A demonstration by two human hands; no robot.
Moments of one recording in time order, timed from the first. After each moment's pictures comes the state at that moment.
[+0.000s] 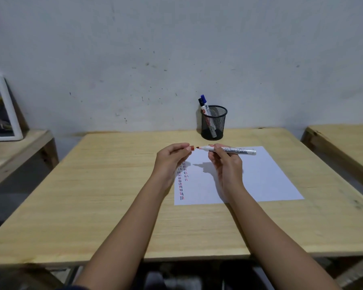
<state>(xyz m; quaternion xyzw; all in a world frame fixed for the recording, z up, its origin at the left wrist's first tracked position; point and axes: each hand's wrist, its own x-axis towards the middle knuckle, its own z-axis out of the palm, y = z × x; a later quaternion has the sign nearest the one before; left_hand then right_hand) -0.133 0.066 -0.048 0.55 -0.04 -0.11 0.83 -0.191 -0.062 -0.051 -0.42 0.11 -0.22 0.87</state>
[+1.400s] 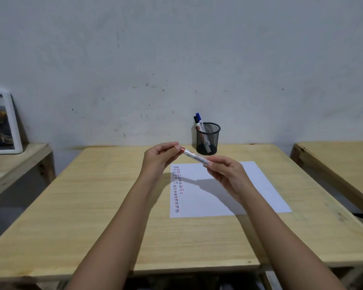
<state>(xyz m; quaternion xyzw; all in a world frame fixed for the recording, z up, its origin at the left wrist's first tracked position) -0.118 0.070 0.015 0.56 -0.14 -0.06 0.82 -0.190 -0.114 -0.009 -0.57 0.00 -0.10 0.82</state>
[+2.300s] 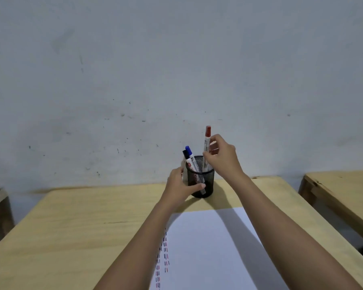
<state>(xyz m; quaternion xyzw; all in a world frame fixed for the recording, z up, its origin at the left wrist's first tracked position) 0.000 -0.027 -0.033 0.83 -0.20 -0.01 0.52 -0.030 -0.169 0.035 -0.85 0.04 -0.28 0.45</state>
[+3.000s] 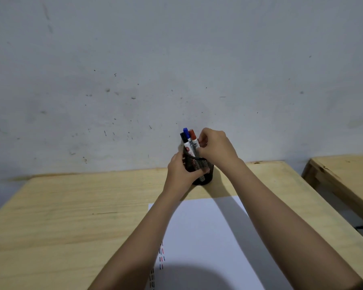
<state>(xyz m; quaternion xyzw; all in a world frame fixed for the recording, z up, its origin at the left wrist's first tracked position) 0.019 -0.052 -0.062 0.77 -0.20 0.04 0.61 0.001 -0.169 0.012 -0.93 0.08 -0.20 0.30</state>
